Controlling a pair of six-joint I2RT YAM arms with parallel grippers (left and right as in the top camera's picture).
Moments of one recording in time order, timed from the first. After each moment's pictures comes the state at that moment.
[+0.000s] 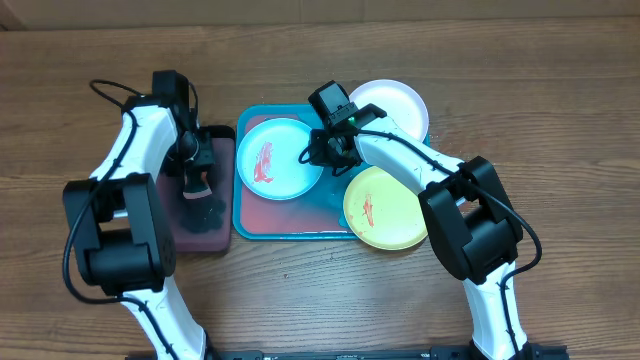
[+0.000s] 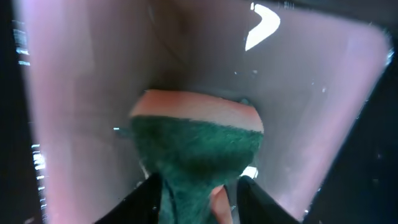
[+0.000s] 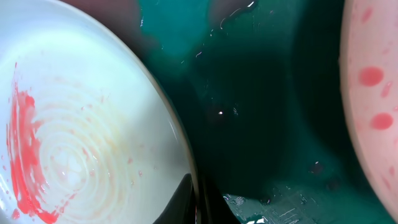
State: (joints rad) left arm 0.09 2.04 1.47 -0.94 -0.06 -0.11; right arm 0.57 2.22 1.66 -0.65 -0.11 0.62
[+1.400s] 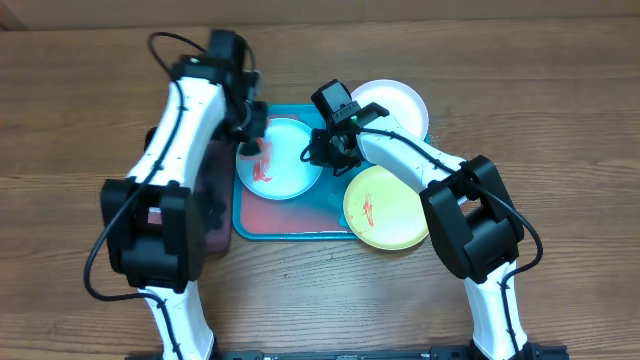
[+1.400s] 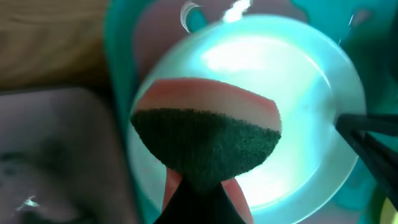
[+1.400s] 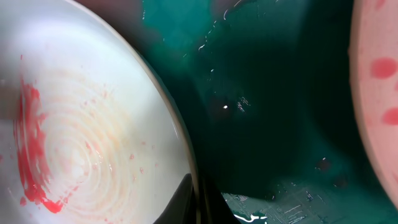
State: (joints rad) left arm -0.17 2.06 1.73 -1.08 0.07 -0.10; right arm 0.56 2.22 1.66 -0.66 -0.16 0.62
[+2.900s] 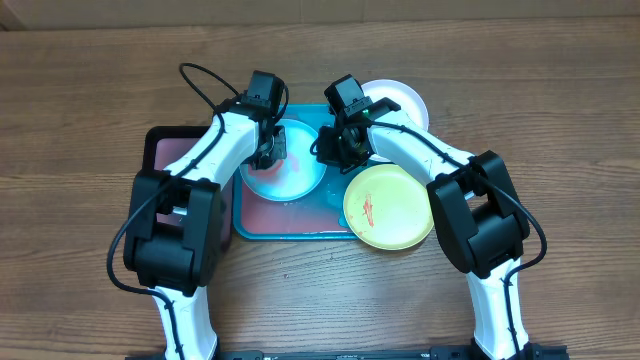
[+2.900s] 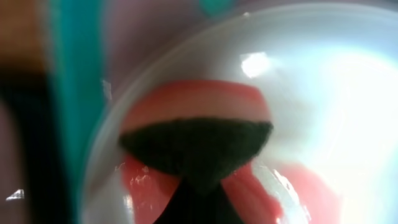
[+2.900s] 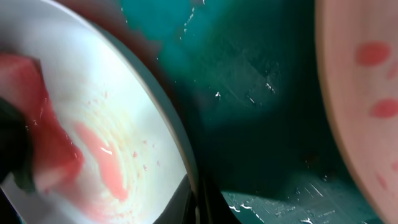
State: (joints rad) left arm -0.26 2.06 1.45 -0.74 -0.09 -0.29; right arm 0.51 2.23 1.65 -0.68 -0.29 0.61
